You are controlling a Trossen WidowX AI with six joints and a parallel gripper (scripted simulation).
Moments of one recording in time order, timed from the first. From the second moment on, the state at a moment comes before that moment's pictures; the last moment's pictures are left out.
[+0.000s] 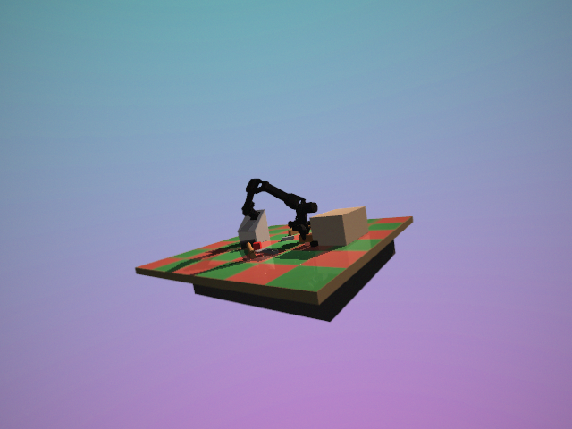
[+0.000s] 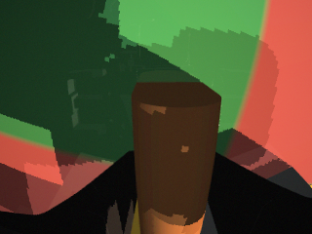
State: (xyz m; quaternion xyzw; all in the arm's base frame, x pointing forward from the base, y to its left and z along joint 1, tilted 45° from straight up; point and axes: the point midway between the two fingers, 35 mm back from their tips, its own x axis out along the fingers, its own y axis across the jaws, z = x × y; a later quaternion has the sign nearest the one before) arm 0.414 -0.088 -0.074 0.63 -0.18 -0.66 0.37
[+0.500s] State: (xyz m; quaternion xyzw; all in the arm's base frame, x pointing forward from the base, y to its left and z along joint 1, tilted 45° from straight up) arm 0.403 -0.091 -0.071 0.63 -0.18 -0.66 0.36
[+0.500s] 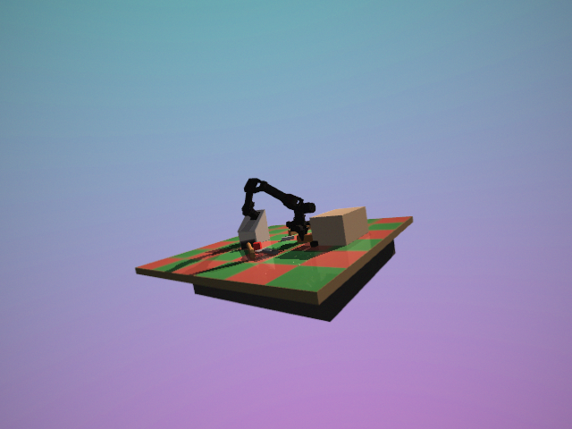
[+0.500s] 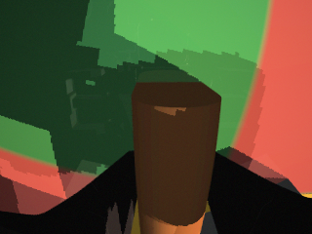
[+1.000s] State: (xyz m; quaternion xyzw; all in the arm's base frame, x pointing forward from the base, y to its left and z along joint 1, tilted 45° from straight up) arm 0.391 -0.095 -0.069 0.63 -0.18 -0.66 0.36
